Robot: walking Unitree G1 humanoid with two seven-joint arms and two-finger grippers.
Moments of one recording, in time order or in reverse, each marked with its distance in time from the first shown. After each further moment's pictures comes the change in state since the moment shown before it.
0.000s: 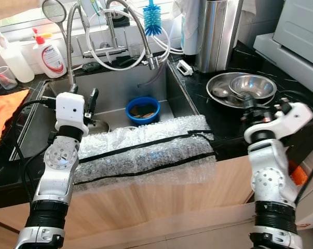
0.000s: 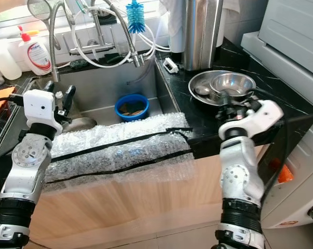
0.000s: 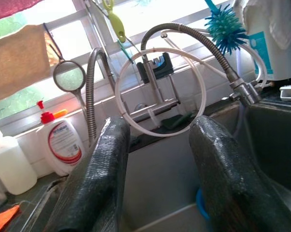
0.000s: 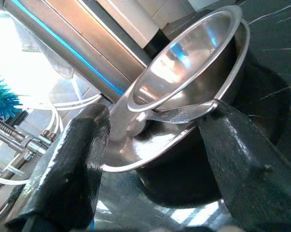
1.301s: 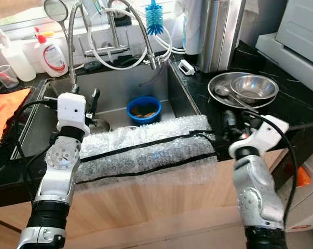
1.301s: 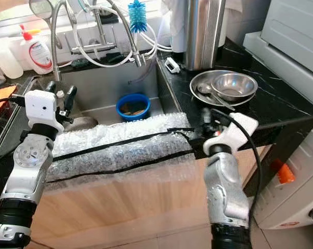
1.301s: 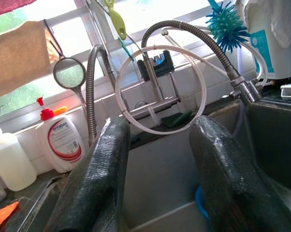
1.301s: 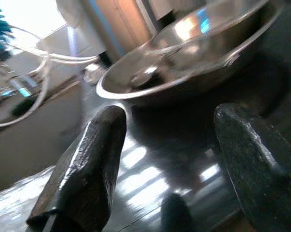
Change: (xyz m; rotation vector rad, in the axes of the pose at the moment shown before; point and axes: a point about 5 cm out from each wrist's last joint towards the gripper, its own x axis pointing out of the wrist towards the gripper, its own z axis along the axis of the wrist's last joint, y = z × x) left arm 0.000 -0.003 -0.001 -0.008 0.002 -0.001; right arm -0.031 0.006 -0.028 -0.361 0.015 -0.072
